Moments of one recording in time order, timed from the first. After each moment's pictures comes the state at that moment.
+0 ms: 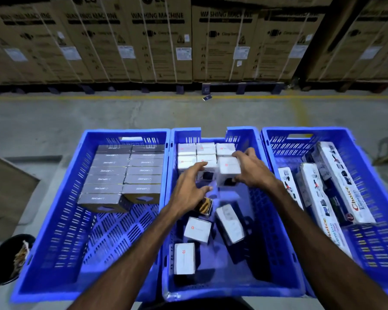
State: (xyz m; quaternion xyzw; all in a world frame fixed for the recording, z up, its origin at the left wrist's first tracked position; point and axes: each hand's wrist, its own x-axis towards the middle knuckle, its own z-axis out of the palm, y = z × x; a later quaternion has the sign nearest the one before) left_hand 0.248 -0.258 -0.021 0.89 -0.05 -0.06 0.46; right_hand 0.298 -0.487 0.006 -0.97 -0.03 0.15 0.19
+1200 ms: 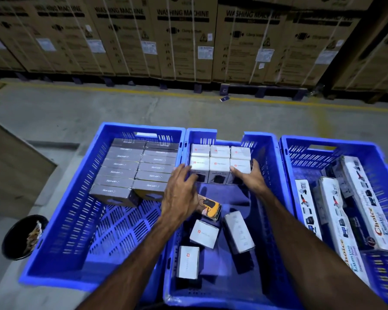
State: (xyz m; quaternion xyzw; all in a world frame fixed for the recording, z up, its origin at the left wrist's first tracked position) left_hand 0.235 -0.222 -0.042 0.97 -0.05 0.08 0.20; right_hand 0.327 -0.464 -0.074 -0.80 0.17 0.12 0.56
